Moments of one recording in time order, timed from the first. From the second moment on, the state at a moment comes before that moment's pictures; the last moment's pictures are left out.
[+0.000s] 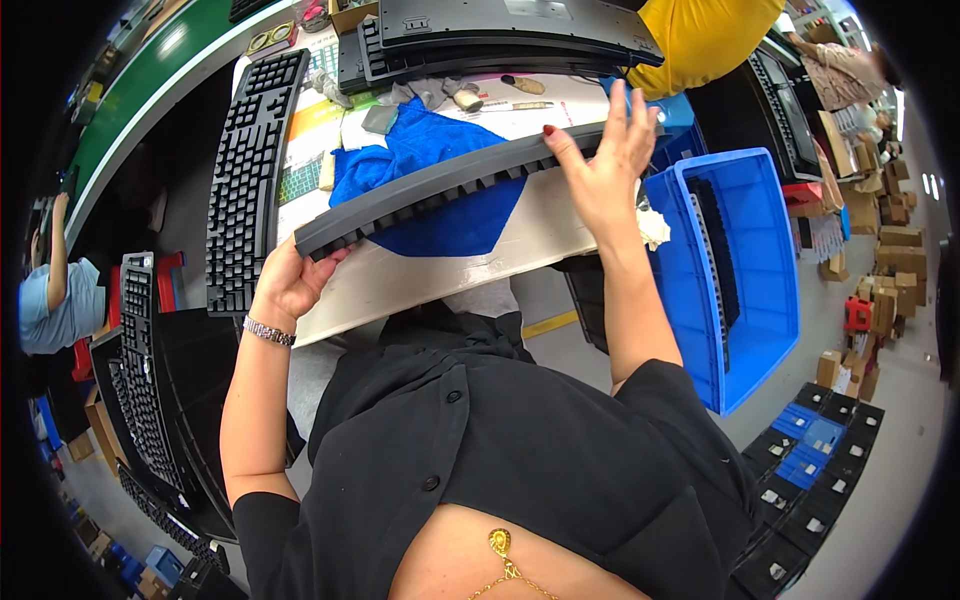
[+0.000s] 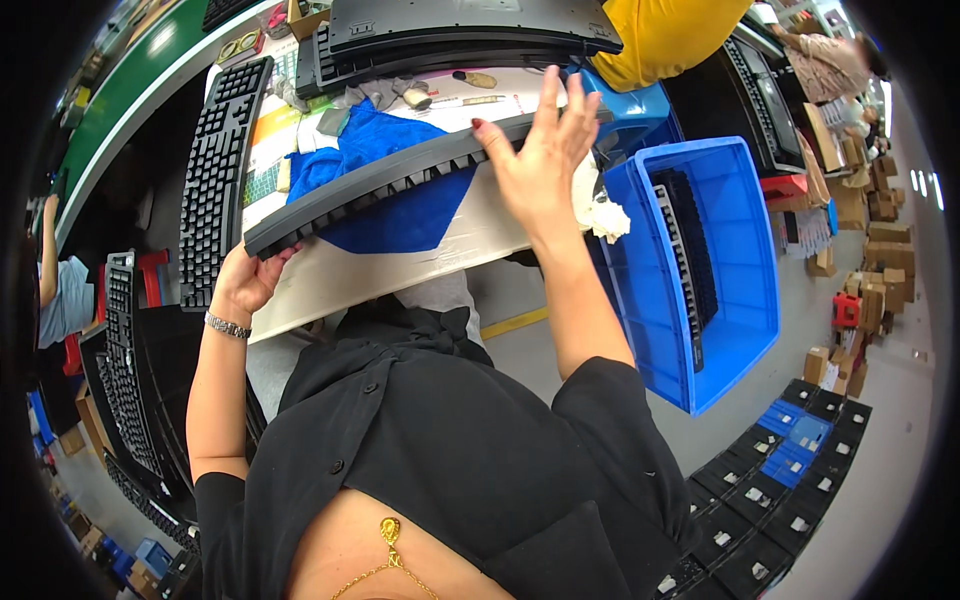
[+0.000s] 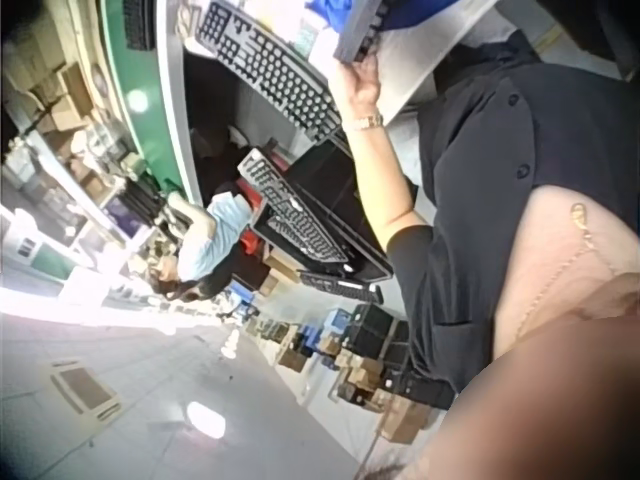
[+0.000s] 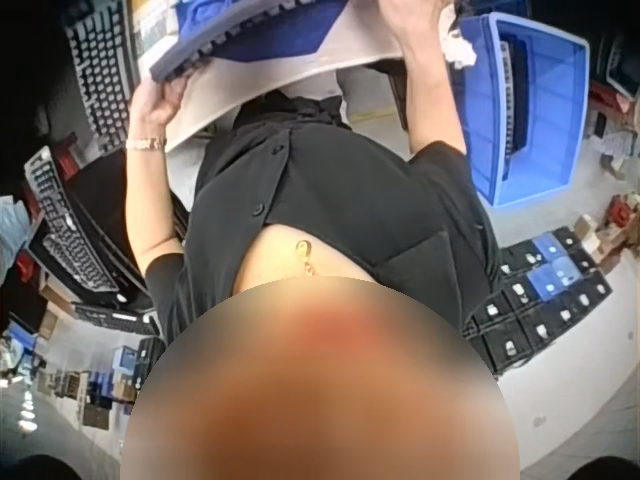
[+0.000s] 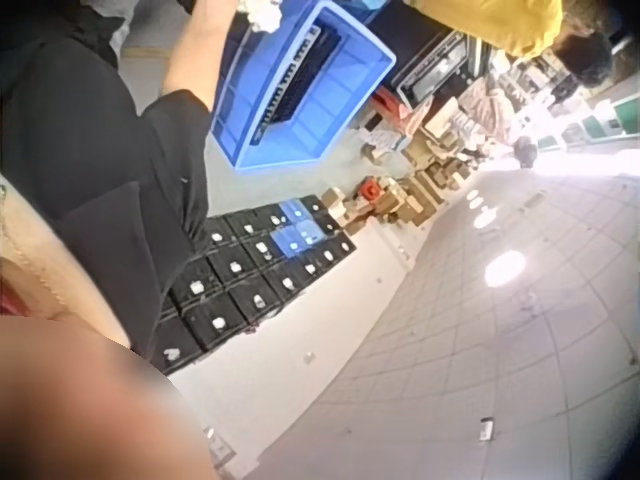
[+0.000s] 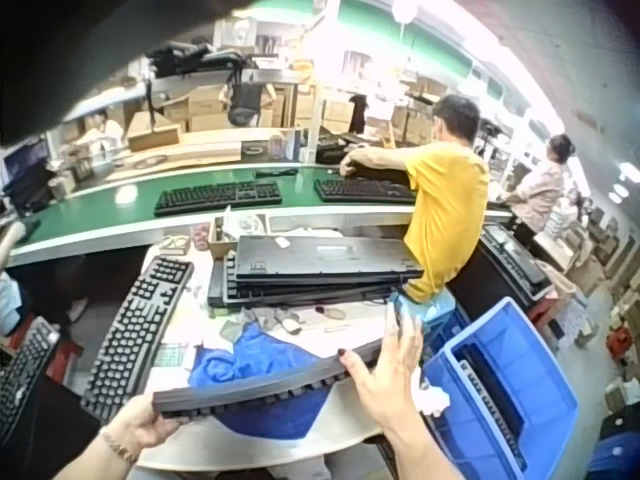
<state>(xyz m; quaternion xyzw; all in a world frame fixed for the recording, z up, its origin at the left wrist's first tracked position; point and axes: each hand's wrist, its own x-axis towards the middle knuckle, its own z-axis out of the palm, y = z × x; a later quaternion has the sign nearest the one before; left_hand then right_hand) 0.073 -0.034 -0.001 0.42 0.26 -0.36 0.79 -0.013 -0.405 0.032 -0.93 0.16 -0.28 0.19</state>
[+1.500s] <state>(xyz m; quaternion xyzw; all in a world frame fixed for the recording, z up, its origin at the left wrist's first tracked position) 0.050 -0.058 0.004 0.78 -0.20 -0.06 0.59 -0.063 -0.548 -0.036 -0.88 0.34 -0.07 0.32</state>
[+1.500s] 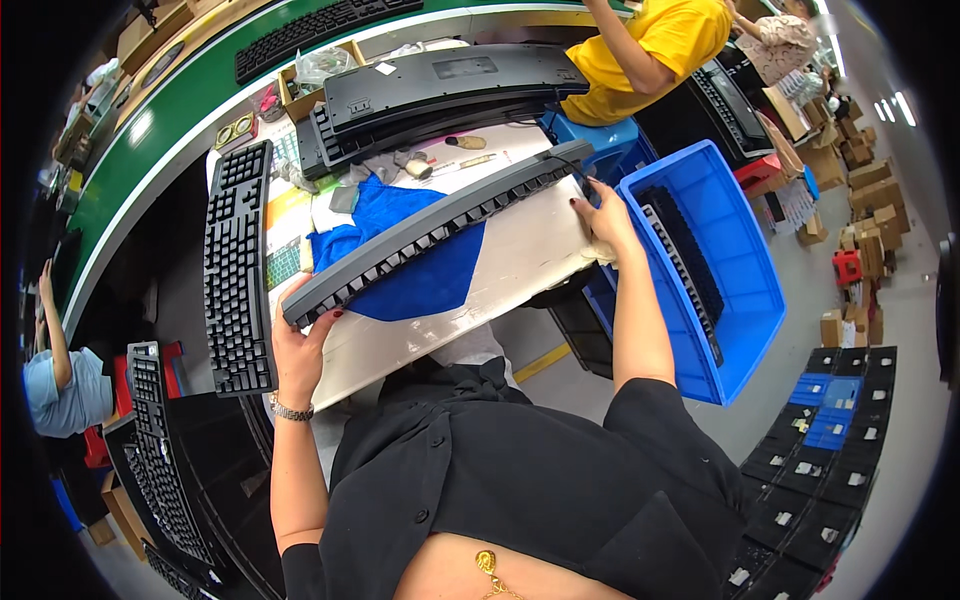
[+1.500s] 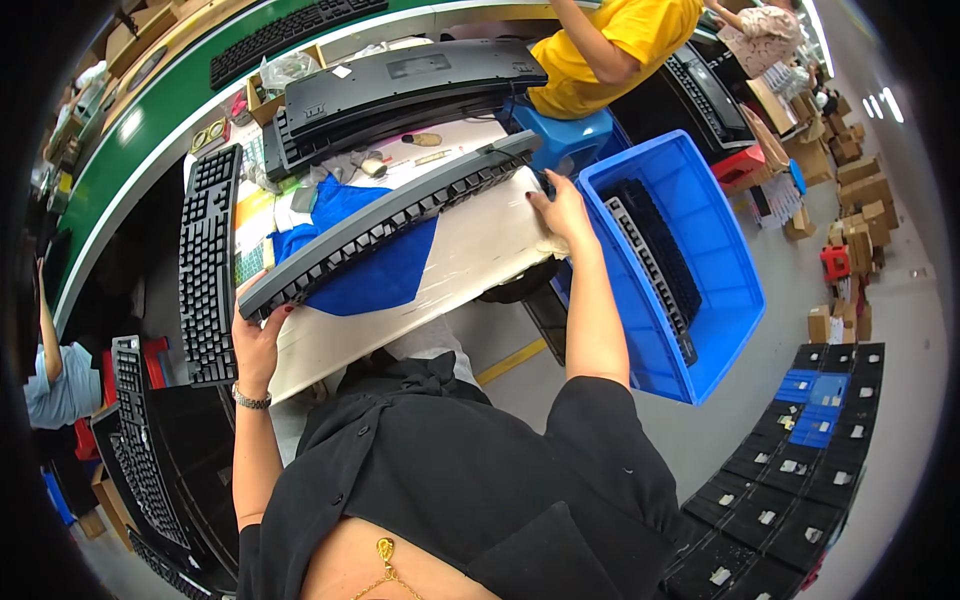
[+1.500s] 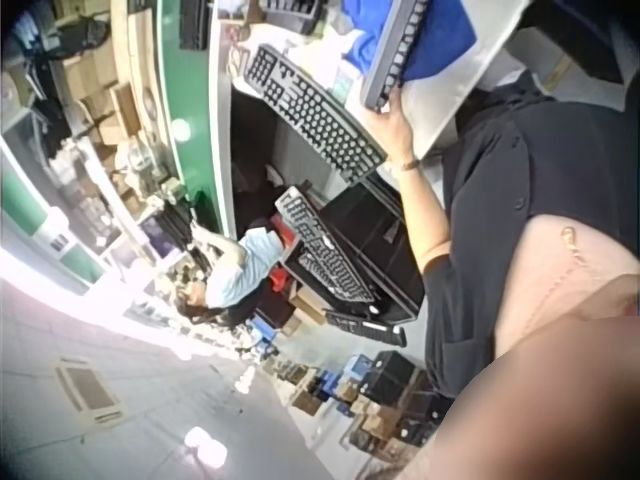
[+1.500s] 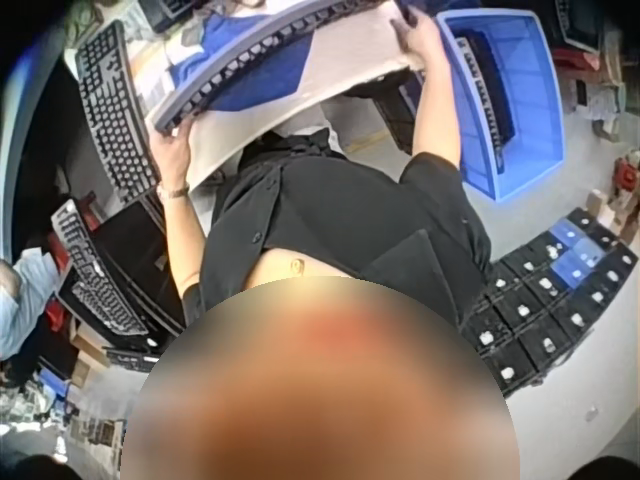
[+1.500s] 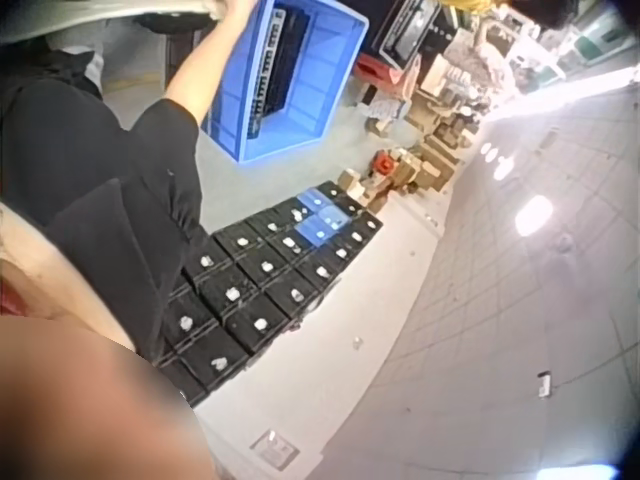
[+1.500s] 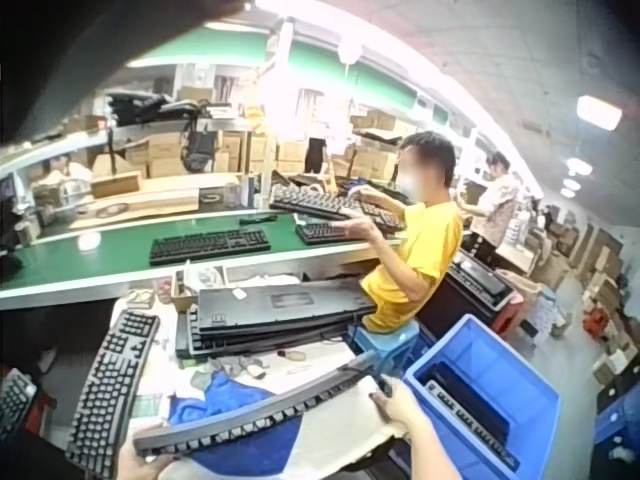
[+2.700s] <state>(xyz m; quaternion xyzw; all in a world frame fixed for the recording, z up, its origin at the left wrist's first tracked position) 0.046 -0.035 0.042 0.71 -0.11 -0.11 0.68 0.001 -0.540 0.073 -0.78 0.23 -0.22 0.54</state>
